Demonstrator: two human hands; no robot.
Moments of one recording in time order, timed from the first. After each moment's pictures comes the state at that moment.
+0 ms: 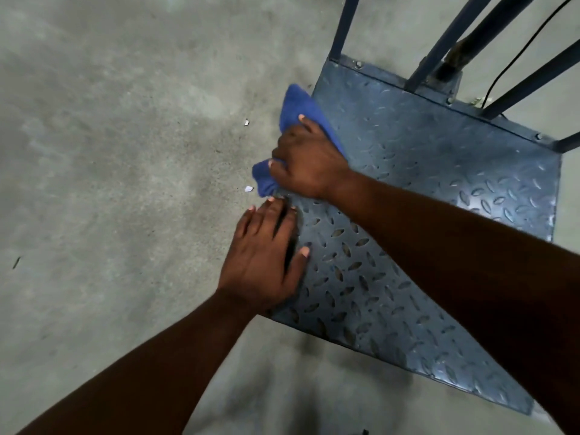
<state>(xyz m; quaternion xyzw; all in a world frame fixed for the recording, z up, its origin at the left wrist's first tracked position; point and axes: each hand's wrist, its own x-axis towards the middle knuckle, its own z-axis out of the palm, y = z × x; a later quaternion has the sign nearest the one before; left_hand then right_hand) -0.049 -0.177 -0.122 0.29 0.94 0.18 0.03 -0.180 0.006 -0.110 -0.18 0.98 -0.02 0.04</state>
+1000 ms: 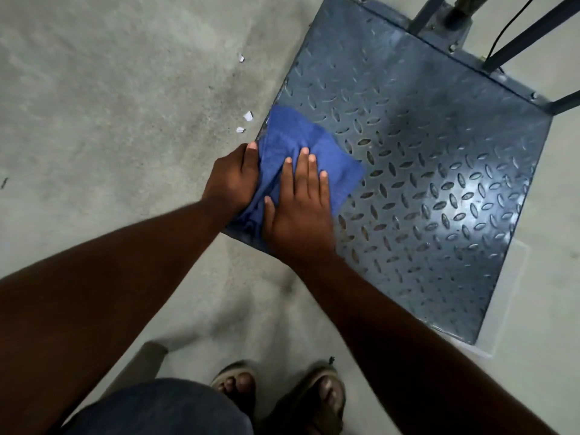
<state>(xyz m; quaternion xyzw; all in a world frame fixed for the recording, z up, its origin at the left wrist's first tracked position) -0.065 -0.178 -0.133 0.02 0.89 0.45 0.11 0.024 -0.057 -0.114 0.05 0.99 -0.10 0.02</state>
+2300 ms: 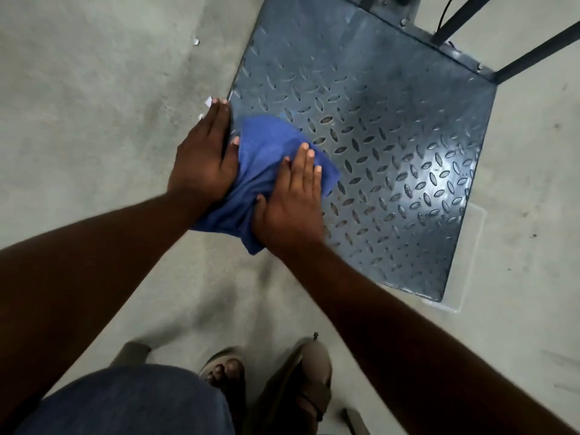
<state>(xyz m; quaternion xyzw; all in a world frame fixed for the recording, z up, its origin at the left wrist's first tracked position) -0.064 -0.176 -0.124 0.19 0.92 0.33 0.10 0.052 -0.041 -0.101 0.14 0.98 -0.11 0.04</state>
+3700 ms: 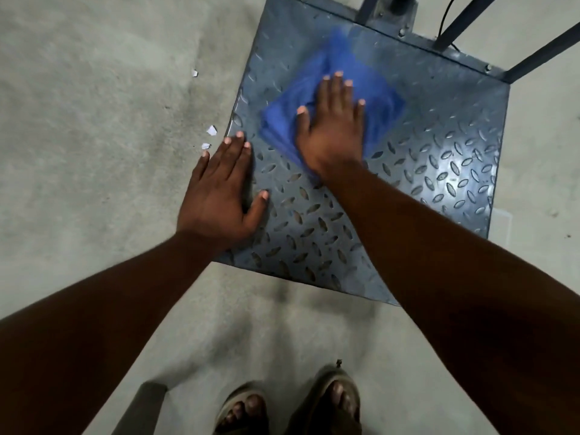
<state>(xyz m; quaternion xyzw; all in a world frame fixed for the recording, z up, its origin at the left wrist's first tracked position) -0.056 -0.170 -0.126 0.30 0.93 0.20 0.00 -0.082 0.056 -0.103 0.19 0.98 -0.04 -0.01</state>
